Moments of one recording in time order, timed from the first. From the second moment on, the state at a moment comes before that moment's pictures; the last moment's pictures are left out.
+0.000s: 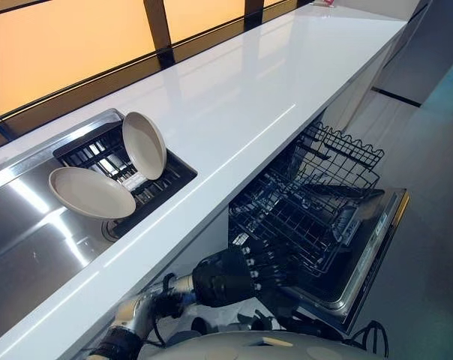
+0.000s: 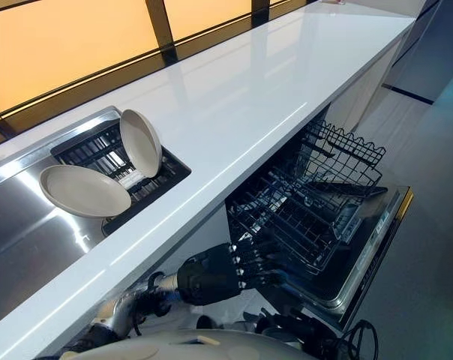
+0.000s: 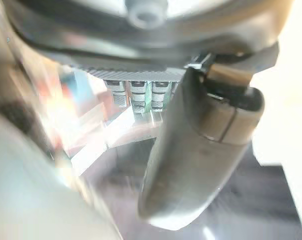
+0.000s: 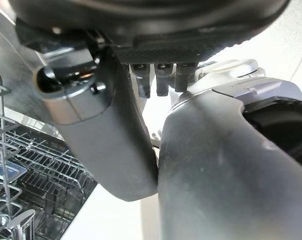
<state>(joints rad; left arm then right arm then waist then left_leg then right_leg) 0.03 0.25 -0.33 0.07 -1.20 0.71 -1.23 0.03 -0.26 0.00 1.29 0.44 0.05 0.39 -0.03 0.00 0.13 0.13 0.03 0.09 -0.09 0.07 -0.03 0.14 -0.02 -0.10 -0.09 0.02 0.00</state>
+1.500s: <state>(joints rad) -0.18 1.11 0.05 0.05 0.59 -0.13 0.15 0.07 -0.28 0.06 1.32 0.49 0.03 0.34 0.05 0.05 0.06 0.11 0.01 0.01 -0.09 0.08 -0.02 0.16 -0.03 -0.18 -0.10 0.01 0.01</state>
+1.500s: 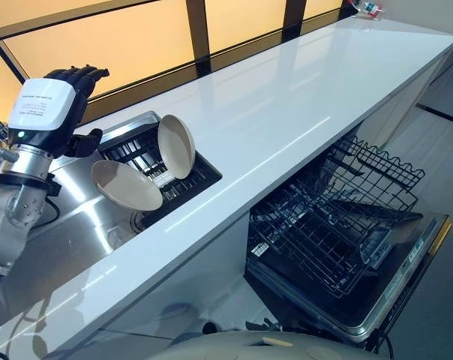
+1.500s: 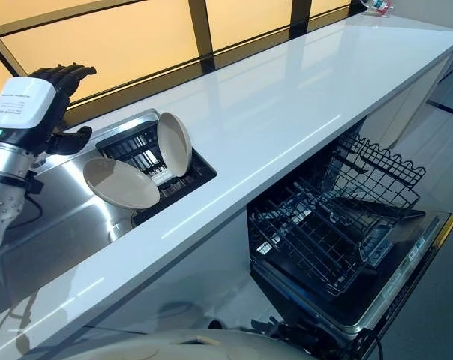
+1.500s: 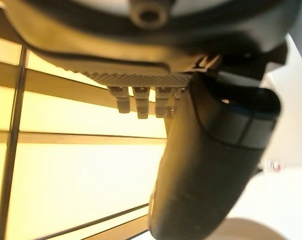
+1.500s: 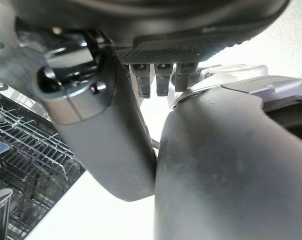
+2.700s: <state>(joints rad) -0.65 1.20 -0.46 0.29 0.65 -0.18 -0.34 0.04 -0.29 0.05 1.29 0.49 0.07 0.34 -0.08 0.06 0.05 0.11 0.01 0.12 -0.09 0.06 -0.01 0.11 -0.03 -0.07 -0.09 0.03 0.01</state>
